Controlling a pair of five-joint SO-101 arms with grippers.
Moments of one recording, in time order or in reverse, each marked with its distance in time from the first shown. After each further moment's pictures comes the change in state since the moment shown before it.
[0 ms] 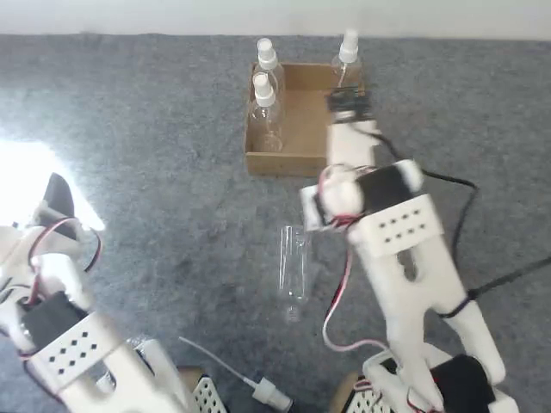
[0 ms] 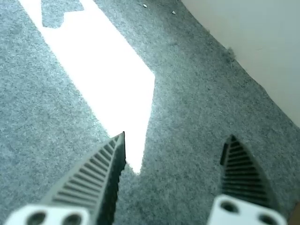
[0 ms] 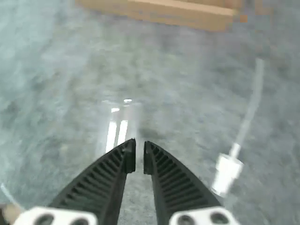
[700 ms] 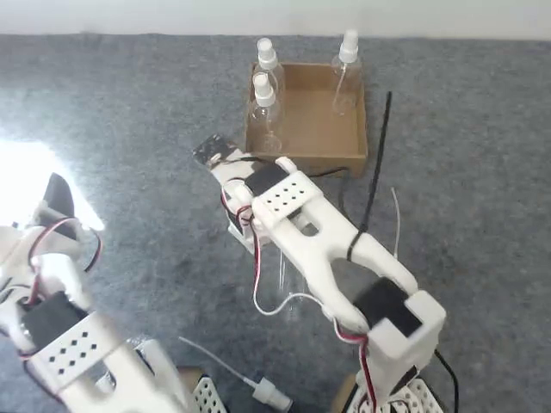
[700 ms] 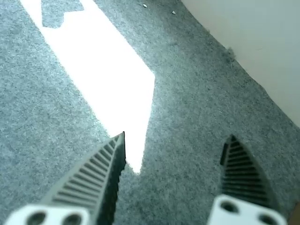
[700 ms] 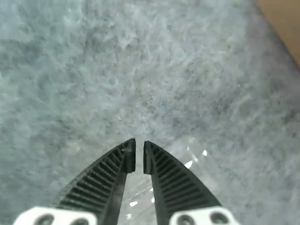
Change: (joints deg) left arm 0.0 0.0 0.0 0.0 0.0; right arm -16.2 34.5 -10.5 -11.9 20.3
